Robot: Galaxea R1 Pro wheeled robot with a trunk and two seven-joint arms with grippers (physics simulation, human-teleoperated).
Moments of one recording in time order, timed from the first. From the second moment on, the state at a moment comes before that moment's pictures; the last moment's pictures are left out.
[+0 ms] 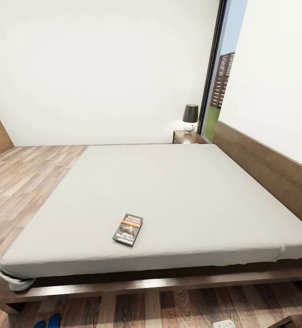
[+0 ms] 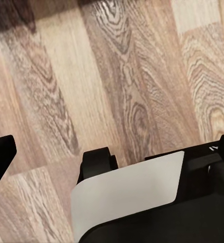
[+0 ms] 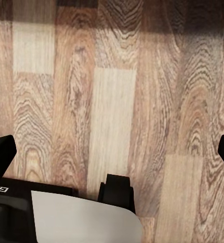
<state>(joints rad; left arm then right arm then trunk) -0.29 -0.01 -0.20 -0.15 -0.02 0.00 -0.04 -0.37 -0.04 0.00 -0.19 0.12 0.08 0.13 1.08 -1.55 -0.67</state>
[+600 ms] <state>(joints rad) -0.29 -0.01 -0.20 -0.15 -0.02 0.00 -0.04 -0.37 -0.04 0.00 -0.19 0.12 0.08 0.13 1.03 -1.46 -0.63</state>
